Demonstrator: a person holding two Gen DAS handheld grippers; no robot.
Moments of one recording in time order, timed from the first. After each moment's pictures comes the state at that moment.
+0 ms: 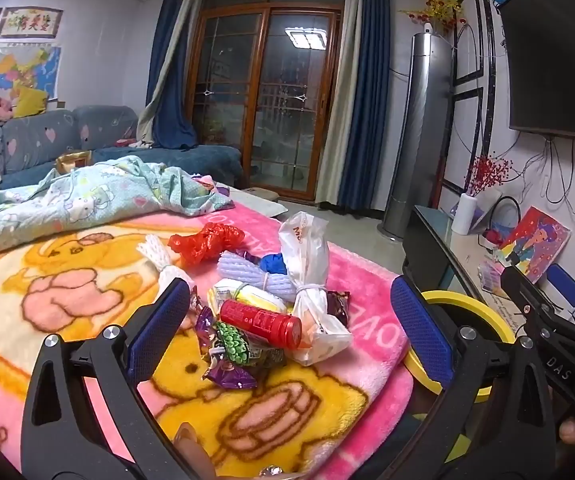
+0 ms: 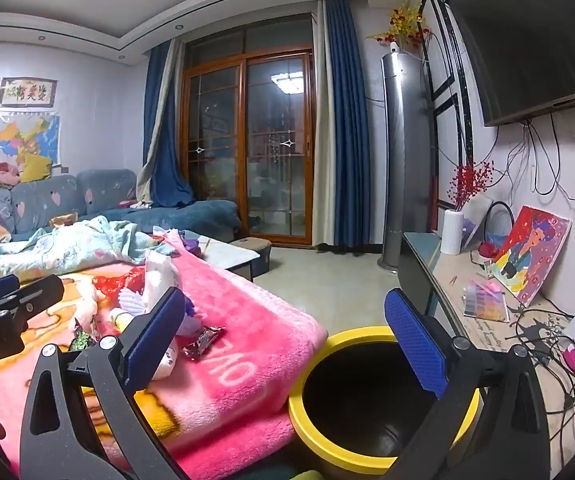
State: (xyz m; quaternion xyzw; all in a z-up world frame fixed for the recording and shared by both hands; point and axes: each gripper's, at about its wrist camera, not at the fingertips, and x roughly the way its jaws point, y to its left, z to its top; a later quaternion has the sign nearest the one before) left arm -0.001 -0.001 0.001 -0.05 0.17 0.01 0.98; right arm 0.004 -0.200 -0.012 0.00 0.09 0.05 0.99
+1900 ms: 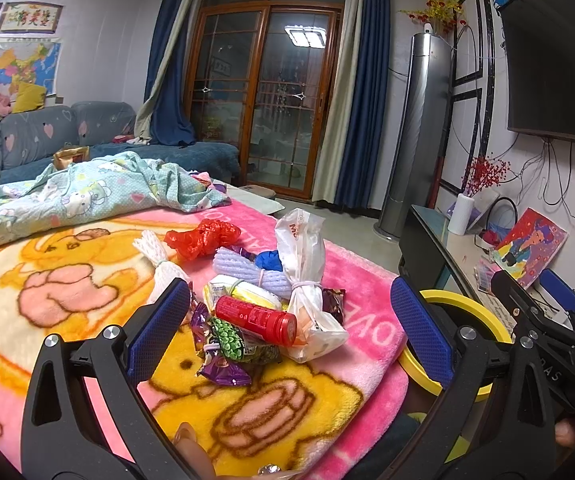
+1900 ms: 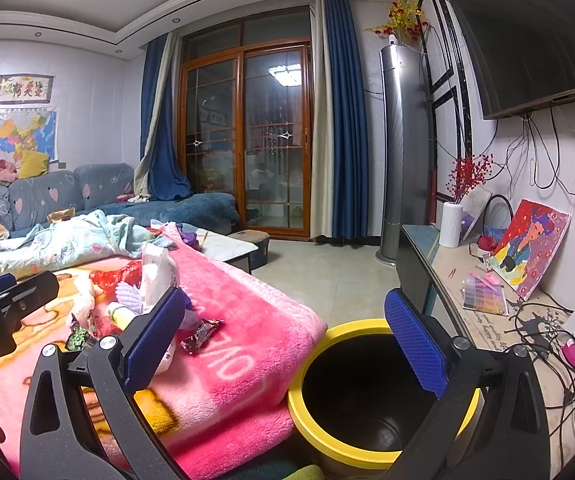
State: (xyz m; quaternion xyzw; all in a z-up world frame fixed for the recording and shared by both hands) left arm -0.002 -0.003 -0.002 -0.06 0.18 0.01 0.98; right arm 0.005 -0.198 -0.016 0.00 0.11 0.05 0.99
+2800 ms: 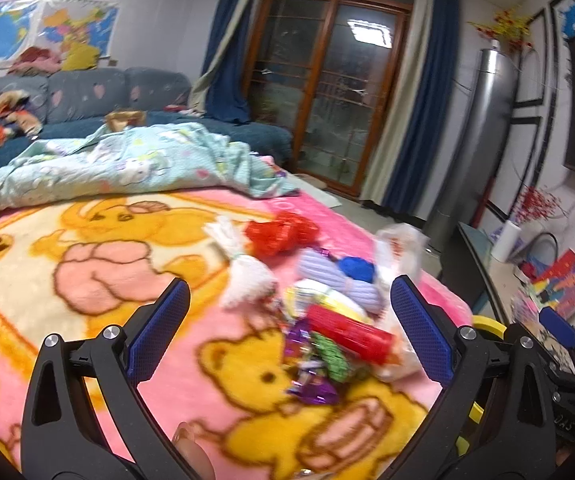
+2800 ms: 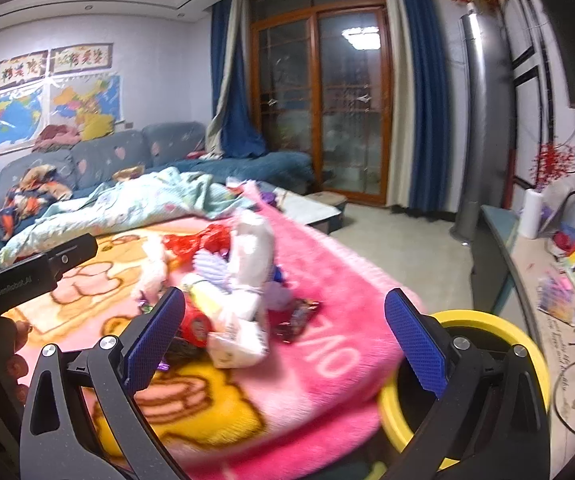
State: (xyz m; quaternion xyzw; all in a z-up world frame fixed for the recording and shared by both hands) left arm 0.009 0.065 -0.006 -0.14 0.21 0.10 0.96; right arm 0.038 -0.130 -0.024 -0.02 0.19 0.20 0.96
